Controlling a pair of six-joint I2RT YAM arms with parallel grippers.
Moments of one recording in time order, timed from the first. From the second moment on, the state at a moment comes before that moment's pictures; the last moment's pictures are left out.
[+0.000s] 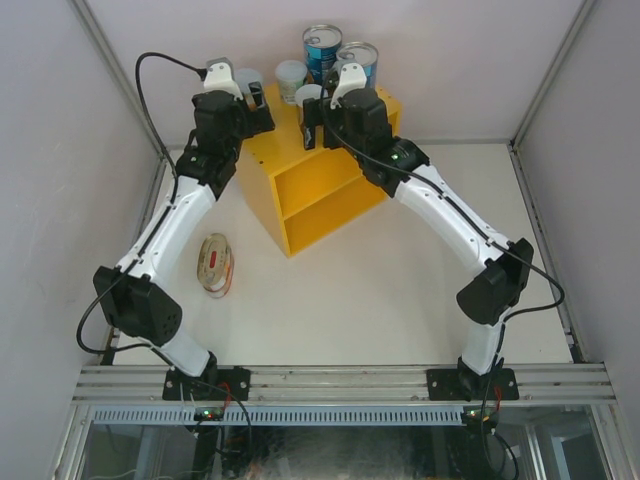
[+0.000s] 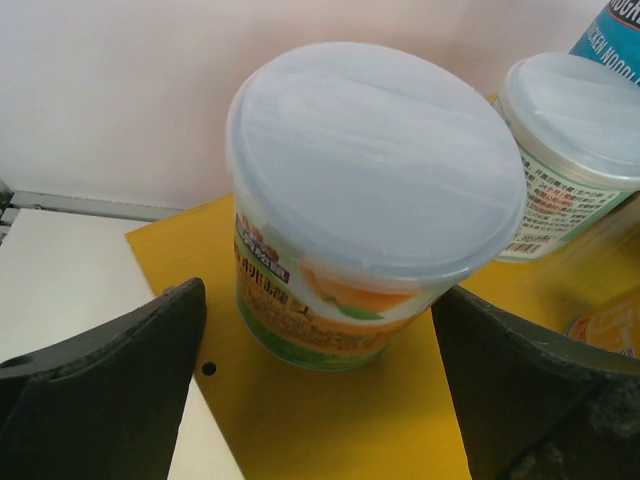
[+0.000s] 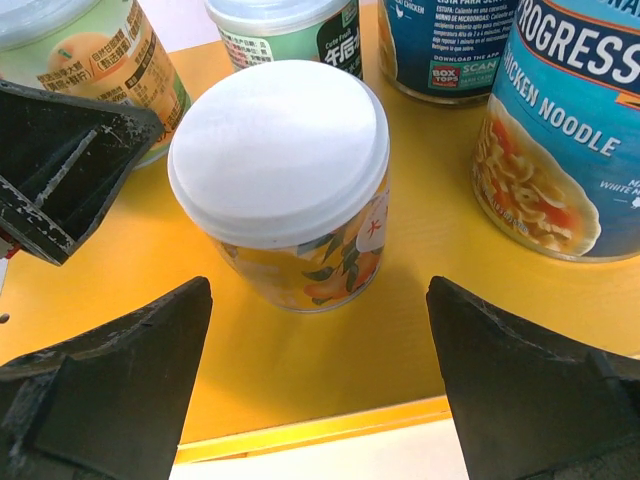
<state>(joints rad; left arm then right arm) -0.33 1.62 1.67 -0.18 -0.31 -0.25 0.67 1.86 2.03 -0.39 0.21 0.18</state>
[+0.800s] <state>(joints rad) -0.46 1.42 1.58 -0.34 -0.41 -0.26 0.76 1.61 1.79 -0.39 0.30 0.18</state>
